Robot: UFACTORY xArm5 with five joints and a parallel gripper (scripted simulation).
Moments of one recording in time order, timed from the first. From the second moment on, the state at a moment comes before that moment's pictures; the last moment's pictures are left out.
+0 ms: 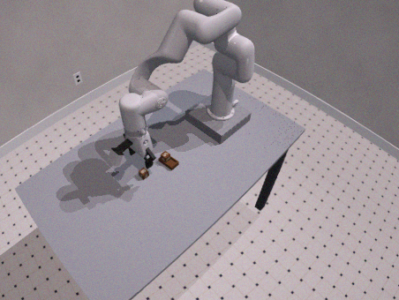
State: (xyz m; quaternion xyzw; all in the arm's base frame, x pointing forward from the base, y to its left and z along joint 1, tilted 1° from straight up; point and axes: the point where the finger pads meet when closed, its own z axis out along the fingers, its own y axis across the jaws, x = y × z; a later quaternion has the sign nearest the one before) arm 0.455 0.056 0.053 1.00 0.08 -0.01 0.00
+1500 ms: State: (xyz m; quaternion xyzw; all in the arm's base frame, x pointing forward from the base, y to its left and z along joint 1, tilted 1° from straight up) arm 0.341 0.047 0.060 1.00 0.10 -0.01 0.00
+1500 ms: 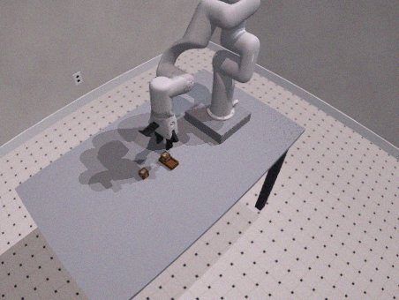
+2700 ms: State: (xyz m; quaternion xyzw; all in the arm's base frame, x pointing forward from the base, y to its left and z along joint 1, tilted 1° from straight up) arm 0.340 0.047 0.038 1.00 0.10 -0.01 0.00
